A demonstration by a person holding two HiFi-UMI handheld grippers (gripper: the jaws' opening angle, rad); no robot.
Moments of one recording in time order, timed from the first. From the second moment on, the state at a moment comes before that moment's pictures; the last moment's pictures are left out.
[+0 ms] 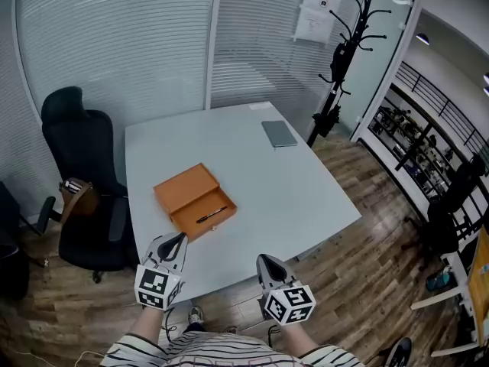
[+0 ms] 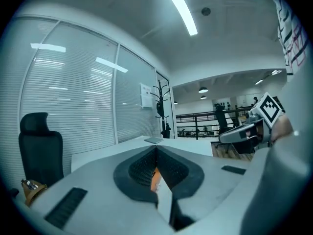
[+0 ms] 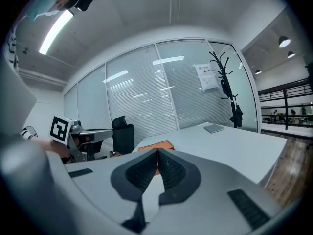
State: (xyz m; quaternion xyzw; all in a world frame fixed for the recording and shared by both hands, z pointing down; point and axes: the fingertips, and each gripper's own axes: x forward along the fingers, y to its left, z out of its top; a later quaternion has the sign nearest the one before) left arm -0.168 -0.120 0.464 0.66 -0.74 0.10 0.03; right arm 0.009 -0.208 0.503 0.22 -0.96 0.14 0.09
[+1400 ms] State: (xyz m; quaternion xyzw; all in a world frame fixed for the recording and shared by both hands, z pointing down) left arm -0.106 -0.025 0.531 0.60 -0.79 0.08 0.11; right arm 0.037 -0.163 0.529 0.17 -0.97 0.12 0.12
